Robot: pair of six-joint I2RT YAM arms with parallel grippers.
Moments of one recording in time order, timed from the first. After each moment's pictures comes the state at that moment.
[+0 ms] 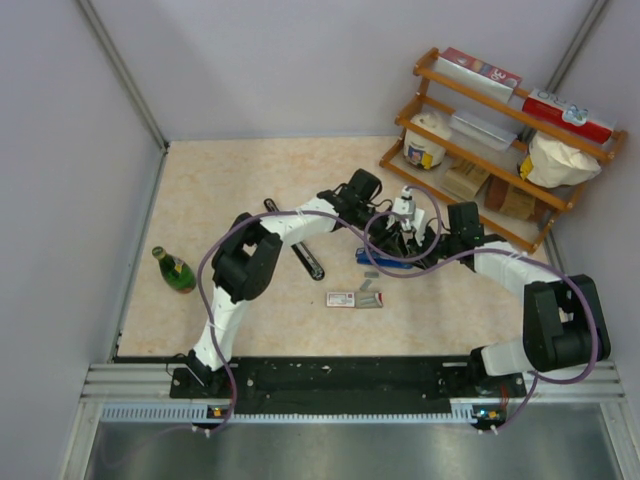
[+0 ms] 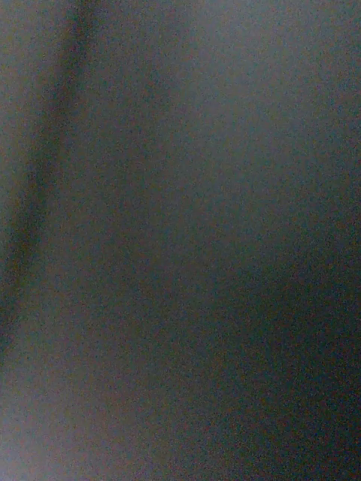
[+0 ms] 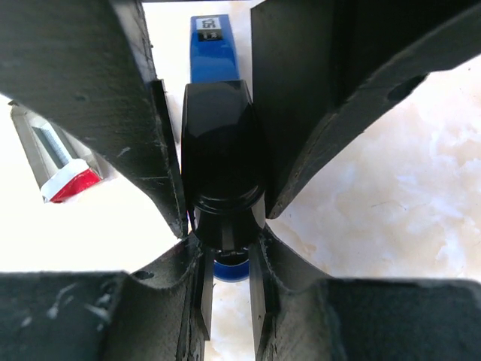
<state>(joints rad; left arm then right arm) -0.75 2.20 1.71 -0.31 0.97 0.54 0.19 1.40 0.71 -0.21 -0.73 -0.74</state>
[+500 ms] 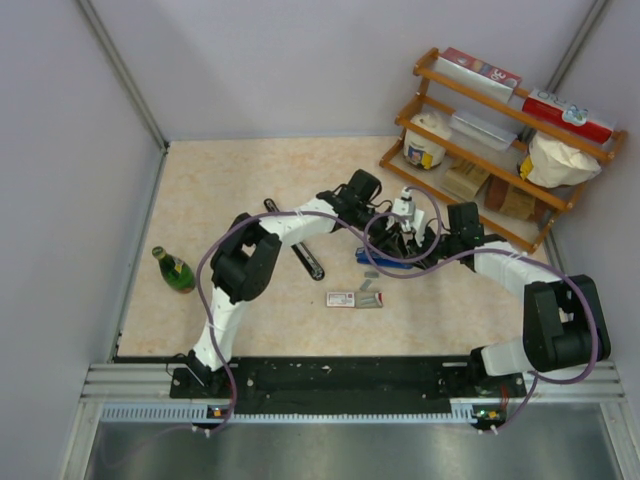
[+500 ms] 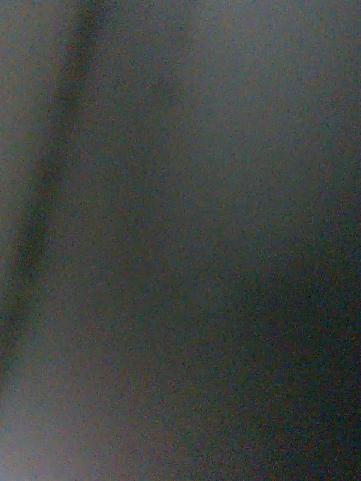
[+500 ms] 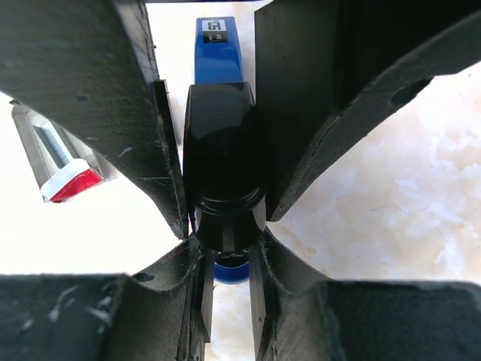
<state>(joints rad) -0.75 2.20 1.71 -0.31 0.98 0.55 0.19 1.40 0.71 -0.22 -0.73 -0.76</state>
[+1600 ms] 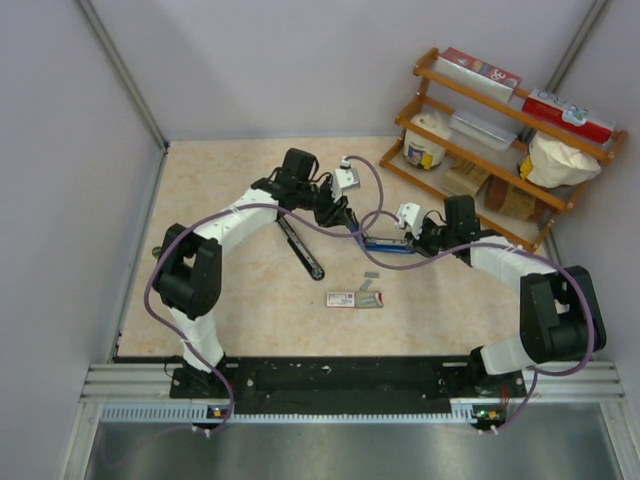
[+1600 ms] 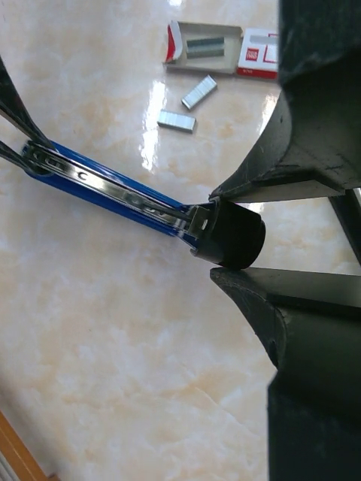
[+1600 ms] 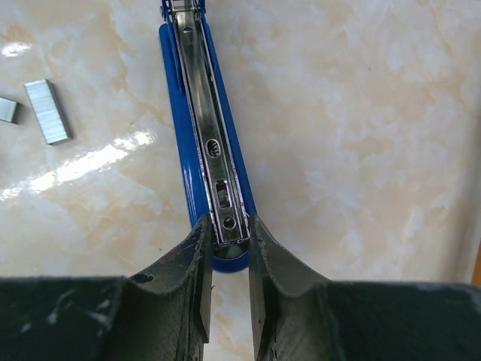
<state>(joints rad) -0.50 1.85 1.44 -0.32 0.74 0.54 0.20 1.45 0.75 -0.14 -0.56 -0.85</state>
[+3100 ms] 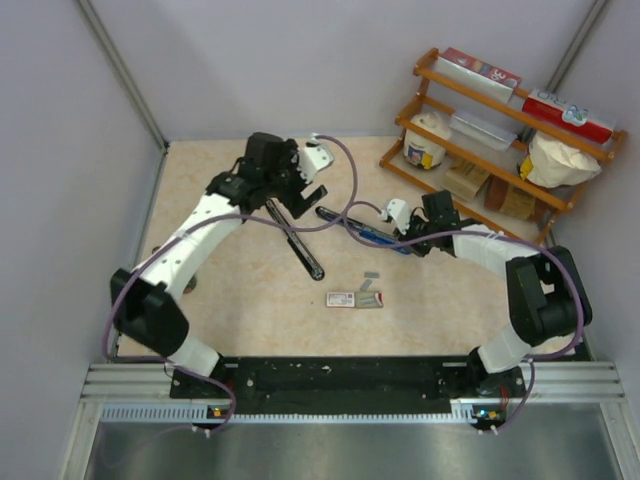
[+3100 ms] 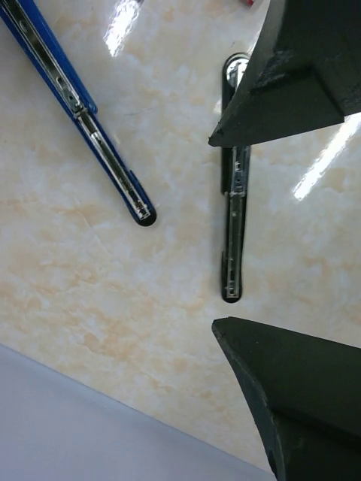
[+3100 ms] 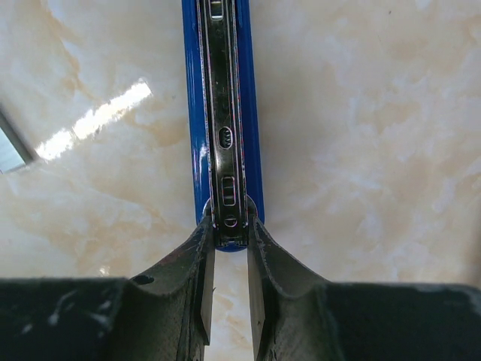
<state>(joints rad) -0.47 1.64 1.52 -0.53 0.21 0.57 0.30 1.57 0.85 -0.21 -0.30 -0.73</state>
